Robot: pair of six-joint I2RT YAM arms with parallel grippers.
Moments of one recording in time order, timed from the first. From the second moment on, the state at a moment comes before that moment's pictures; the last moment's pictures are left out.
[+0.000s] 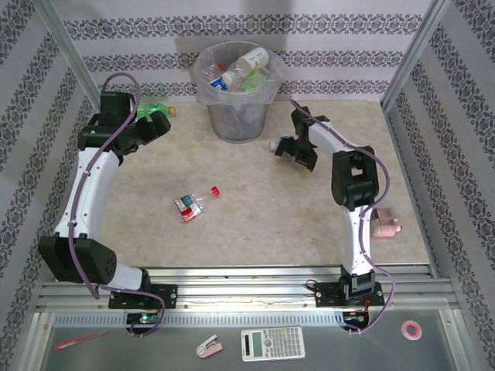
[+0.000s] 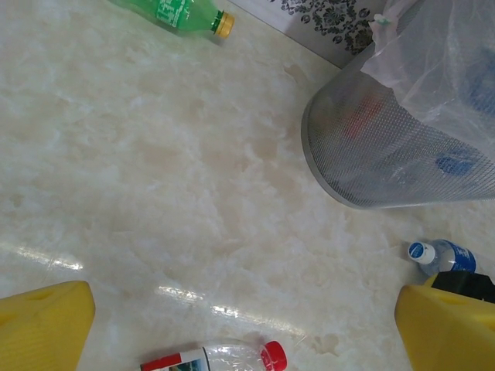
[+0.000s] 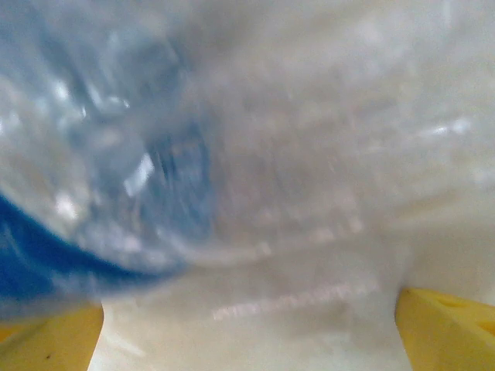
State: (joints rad) left arm 0.02 1.44 1.56 -0.90 0.09 -0.52; right arm 0.21 2.24 1.79 -0.91 -0.15 0.67
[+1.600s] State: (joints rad) left arm 0.04 1.62 1.55 -0.72 0.29 -0.50; right arm 0.19 2.20 1.84 -0.91 -0.16 0.78
